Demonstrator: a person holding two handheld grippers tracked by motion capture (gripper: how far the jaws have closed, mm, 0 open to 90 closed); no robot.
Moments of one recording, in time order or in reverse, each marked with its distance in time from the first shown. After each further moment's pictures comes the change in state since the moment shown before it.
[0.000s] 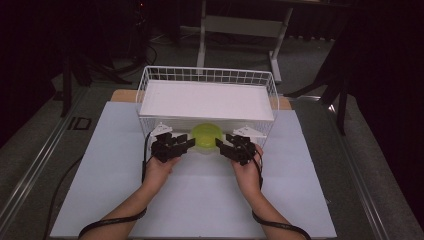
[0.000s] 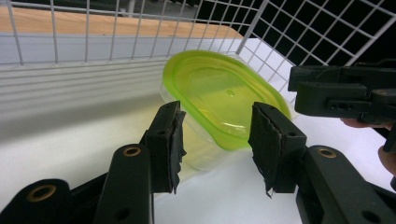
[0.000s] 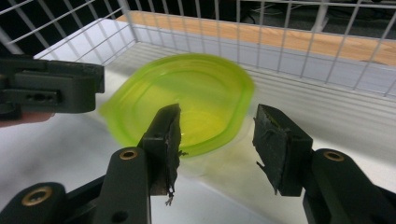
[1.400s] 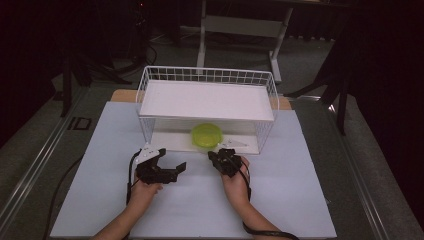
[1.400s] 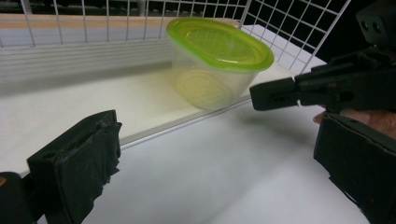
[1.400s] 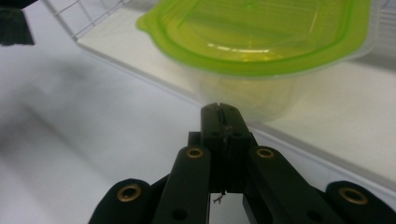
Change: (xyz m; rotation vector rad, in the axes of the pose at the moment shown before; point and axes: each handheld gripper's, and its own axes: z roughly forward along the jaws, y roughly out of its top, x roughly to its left) left arm -0.010 -0.047 -0.048 -0.034 0.052 0.107; right arm 0.031 -0.034 0.026 0.125 0.030 -0.009
